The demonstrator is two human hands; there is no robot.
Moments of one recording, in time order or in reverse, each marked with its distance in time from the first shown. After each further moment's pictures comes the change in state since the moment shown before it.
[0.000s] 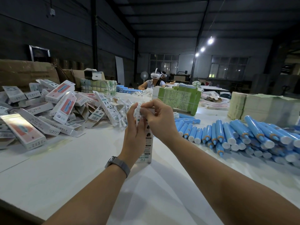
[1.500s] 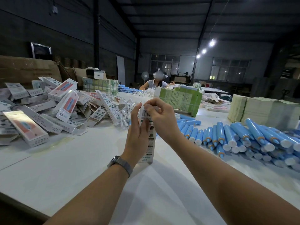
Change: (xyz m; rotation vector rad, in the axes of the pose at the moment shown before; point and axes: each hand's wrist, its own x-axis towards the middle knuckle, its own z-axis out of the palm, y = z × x) left_hand -0.003 0.001 -0.002 0.004 -0.020 0.013; right_hand 0.003 -0.007 0.001 0.029 -0.065 0.035
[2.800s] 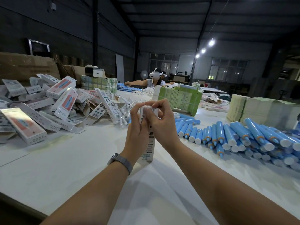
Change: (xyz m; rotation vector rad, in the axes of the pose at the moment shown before) left_hand 0.004 0.001 -0.001 -0.137 0.016 0.027; right_hand -0.018 0.009 0.007 0.092 0.098 -0.004
